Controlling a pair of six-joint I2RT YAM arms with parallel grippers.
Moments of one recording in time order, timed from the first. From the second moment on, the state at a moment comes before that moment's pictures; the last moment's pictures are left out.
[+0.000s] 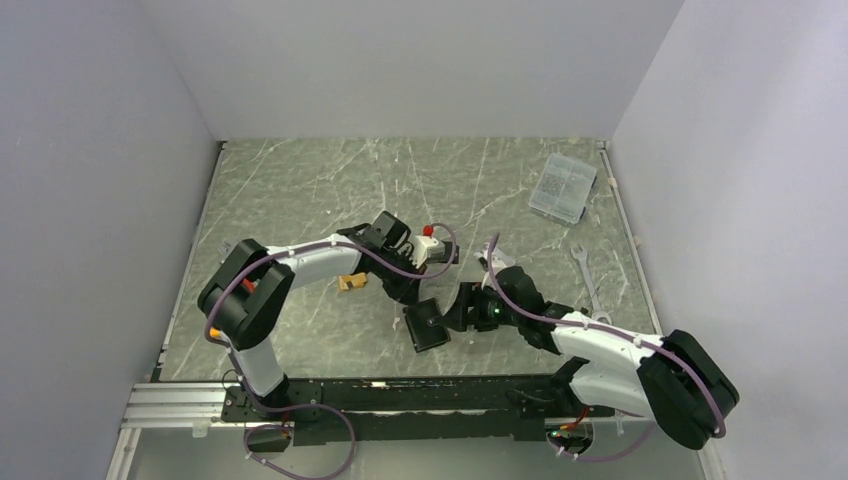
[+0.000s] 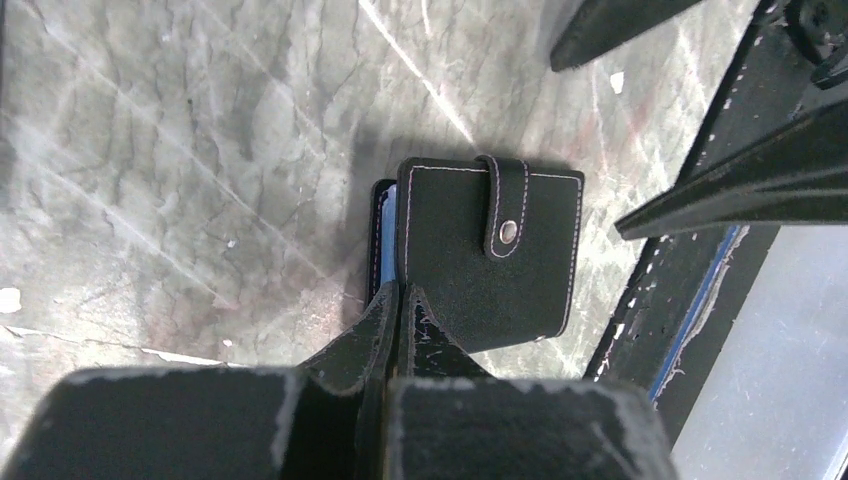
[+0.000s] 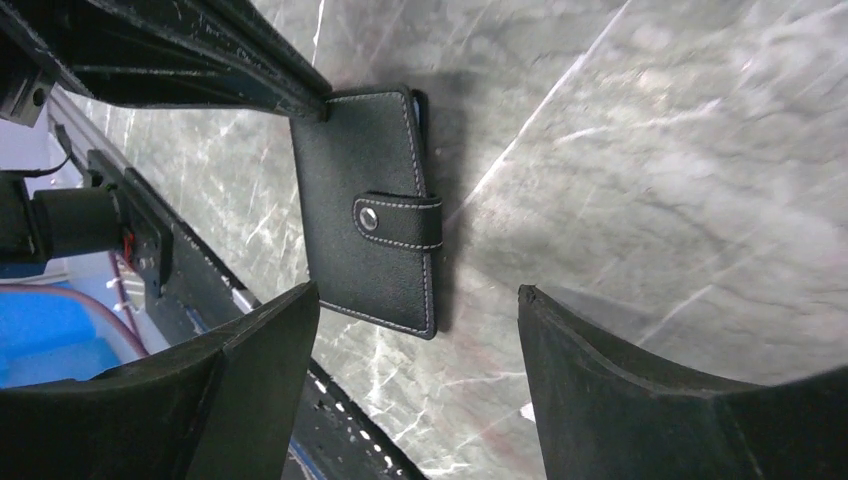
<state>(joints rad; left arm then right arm) -0.69 1.75 1.02 -0.37 0.59 0.11 0.69 1.11 0.28 0.16 -0.30 0.70</state>
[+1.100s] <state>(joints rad) -0.70 1.63 1.06 -0.43 0.74 0.41 0.63 1.42 0.22 0.78 -0.43 0.61</state>
